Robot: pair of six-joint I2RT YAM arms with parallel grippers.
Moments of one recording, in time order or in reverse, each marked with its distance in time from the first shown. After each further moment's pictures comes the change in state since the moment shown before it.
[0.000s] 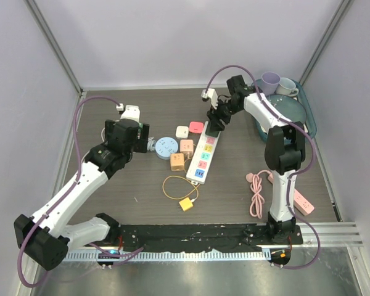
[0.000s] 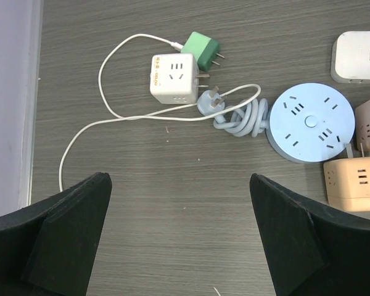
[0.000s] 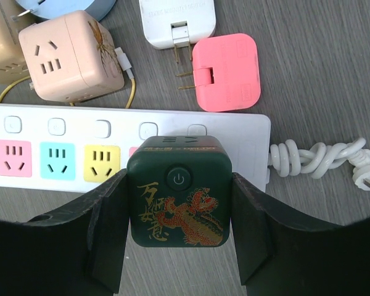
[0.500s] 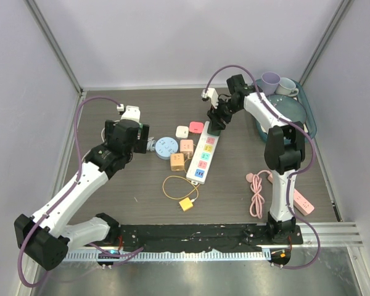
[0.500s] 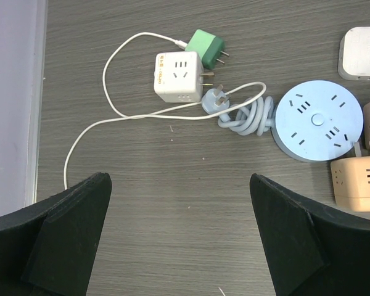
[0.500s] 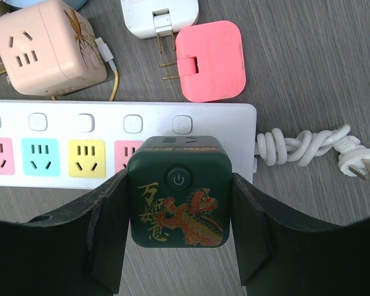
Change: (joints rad) left arm 0.000 0.000 -0.008 0.001 -0.015 0.017; right arm 0.009 0.009 0.023 -0.003 0.065 -0.001
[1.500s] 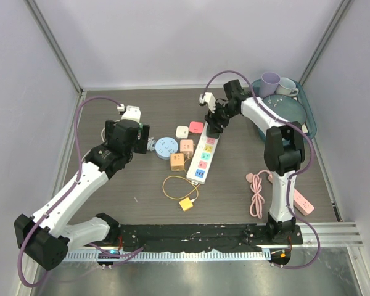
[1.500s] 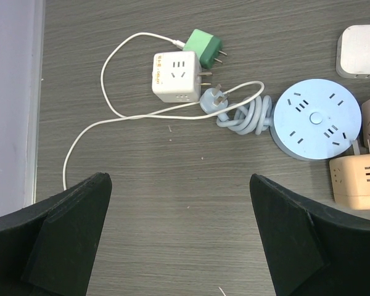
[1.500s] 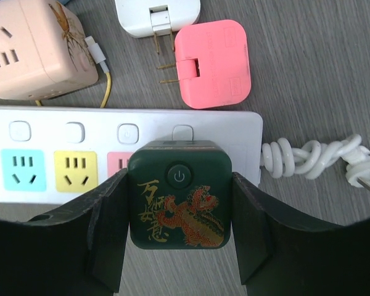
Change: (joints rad) left arm 0.000 0.000 0.000 0.000 0.006 0.005; right arm 0.011 -0.014 -0.096 0.111 0.016 0.001
